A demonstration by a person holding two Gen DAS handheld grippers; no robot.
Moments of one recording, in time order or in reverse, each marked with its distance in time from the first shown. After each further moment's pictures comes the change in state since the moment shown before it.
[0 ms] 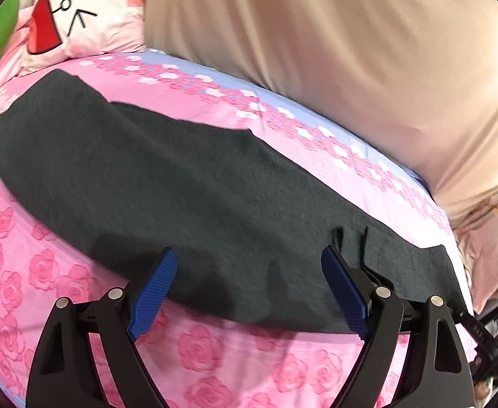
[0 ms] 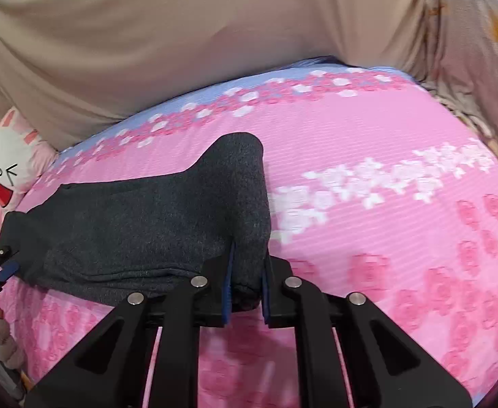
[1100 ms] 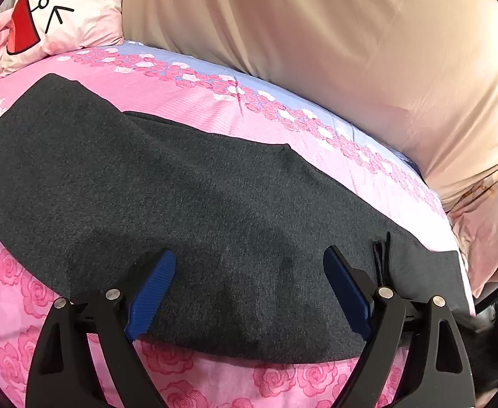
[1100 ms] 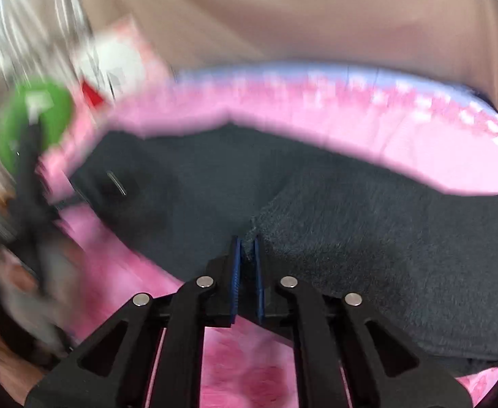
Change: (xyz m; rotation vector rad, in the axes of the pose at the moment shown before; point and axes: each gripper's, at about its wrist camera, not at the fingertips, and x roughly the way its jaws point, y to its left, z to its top) left arm 0.022 -0.008 -0.014 0.035 0.032 -0.047; right arm 0.026 0.149 -0.036 -0.455 0.169 0.340
